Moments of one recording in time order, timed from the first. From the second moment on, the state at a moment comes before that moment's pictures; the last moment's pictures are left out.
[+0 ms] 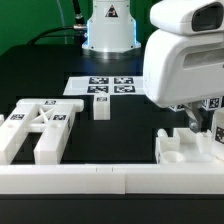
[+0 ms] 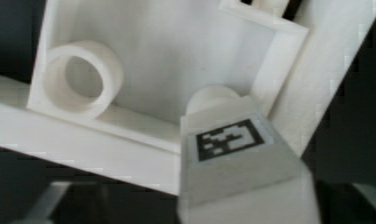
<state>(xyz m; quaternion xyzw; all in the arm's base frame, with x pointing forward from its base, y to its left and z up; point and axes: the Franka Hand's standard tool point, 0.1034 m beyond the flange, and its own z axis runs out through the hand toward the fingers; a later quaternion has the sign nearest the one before) 0.687 0.099 0.079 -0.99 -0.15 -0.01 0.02</state>
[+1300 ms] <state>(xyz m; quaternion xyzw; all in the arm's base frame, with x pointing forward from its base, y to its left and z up) 0.687 0.102 0.078 -0.95 0.31 0.00 0.03</state>
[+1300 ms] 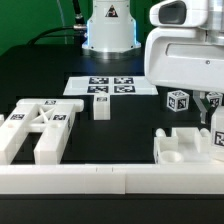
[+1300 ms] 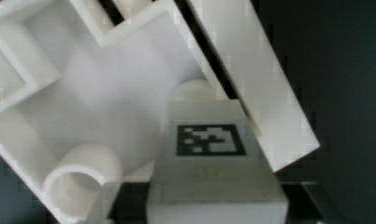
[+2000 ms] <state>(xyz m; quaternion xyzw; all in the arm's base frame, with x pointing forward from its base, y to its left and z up) 0.687 0.103 0.077 -0.86 0.51 0.01 0.03</state>
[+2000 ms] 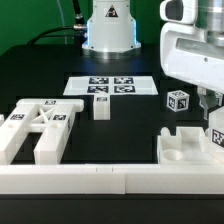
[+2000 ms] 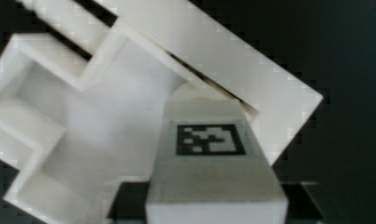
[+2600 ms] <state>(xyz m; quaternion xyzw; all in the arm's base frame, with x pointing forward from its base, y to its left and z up) 0.689 0.102 0.080 -0.94 0.34 0.00 0.03</state>
